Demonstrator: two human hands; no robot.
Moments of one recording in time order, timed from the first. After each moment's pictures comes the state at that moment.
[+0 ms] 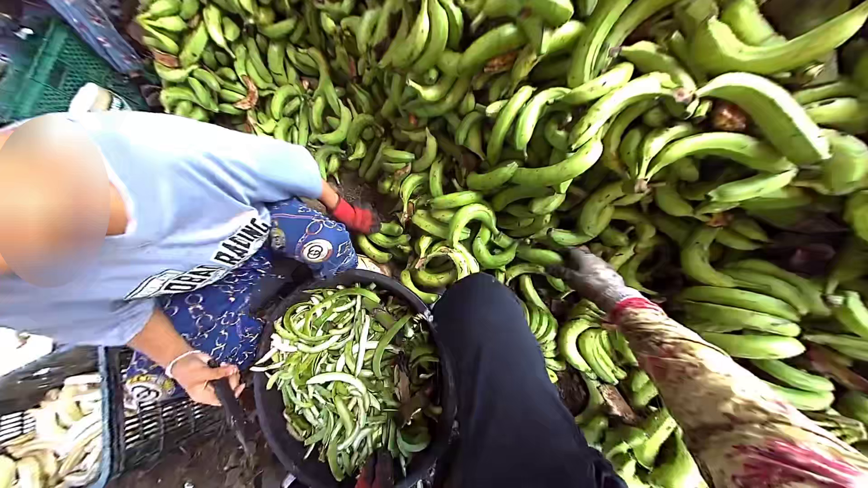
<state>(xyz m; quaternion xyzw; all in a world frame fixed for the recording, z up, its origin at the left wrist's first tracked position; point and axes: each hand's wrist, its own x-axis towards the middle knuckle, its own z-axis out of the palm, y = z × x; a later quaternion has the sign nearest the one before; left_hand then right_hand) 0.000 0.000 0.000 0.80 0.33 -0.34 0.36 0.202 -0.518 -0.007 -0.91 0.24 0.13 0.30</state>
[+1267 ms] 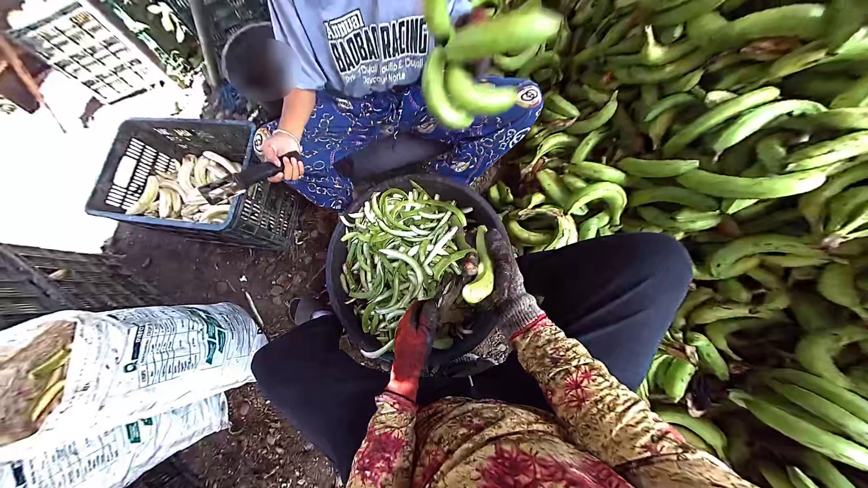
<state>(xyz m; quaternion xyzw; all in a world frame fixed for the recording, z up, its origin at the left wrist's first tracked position) -0.009 -0.006 0.003 0.78 0.22 0.01 0.58 0.133 -0.144 0.046 -0.36 0.14 0.25 0.89</state>
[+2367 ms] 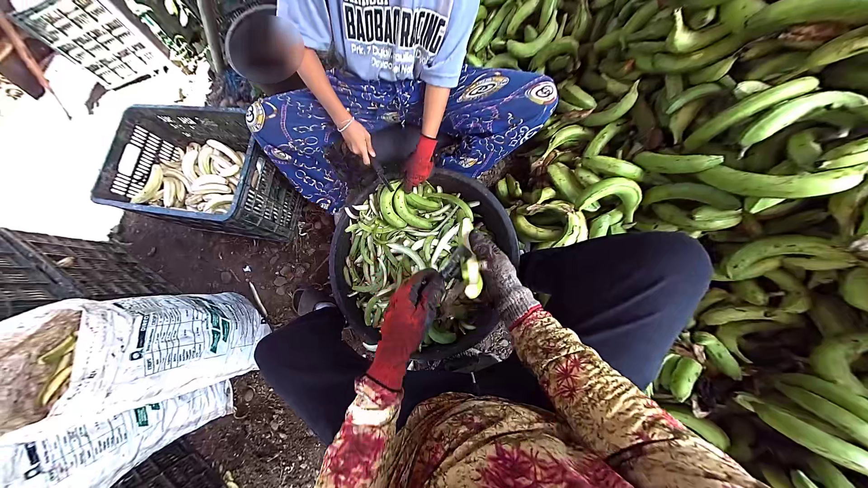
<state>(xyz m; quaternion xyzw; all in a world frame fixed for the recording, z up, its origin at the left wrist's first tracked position) 0.021 0.026 0.069 0.86 0.11 -0.01 0.49 0.137 -0.135 0.042 -0.65 0.08 0.25 0.71</state>
